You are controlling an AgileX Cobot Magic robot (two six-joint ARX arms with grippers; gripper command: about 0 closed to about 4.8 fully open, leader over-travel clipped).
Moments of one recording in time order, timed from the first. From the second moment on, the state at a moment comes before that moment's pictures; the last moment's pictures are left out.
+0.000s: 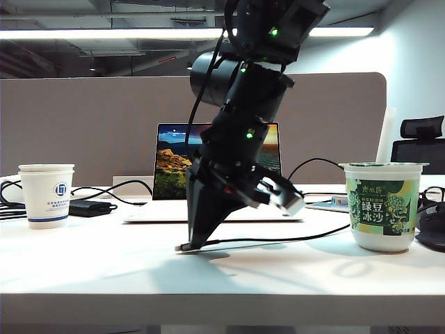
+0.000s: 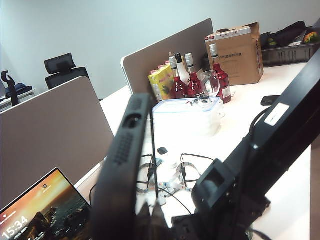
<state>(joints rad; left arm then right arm) -0.38 0.88 0.94 0.03 0.70 0.25 0.72 2.01 1.45 -0.65 -0.23 1.90</state>
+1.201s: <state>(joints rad) -0.38 0.88 0.94 0.03 0.70 0.25 0.72 1.89 1.45 -0.66 -0.18 1.64</state>
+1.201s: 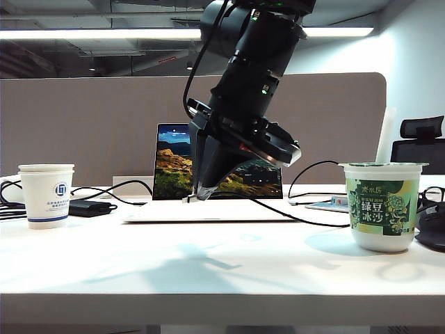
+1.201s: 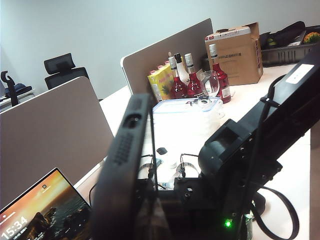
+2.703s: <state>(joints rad) -0.38 0.83 0.94 0.00 0.56 0.19 0.54 1.72 1.45 -0.12 -0.40 0.79</state>
